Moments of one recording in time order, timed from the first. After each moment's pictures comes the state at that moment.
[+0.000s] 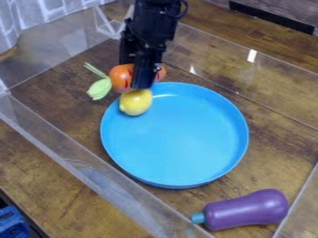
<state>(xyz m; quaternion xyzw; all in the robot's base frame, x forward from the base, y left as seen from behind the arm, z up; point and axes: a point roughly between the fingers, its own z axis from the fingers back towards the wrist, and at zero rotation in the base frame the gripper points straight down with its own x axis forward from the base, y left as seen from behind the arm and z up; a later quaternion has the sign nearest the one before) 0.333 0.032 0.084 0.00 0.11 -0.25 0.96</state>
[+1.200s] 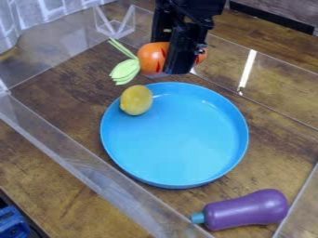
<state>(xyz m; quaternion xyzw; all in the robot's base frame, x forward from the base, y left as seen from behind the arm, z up) 0.312 -0.028 0.136 0.04 0.09 -0.29 0.95</state>
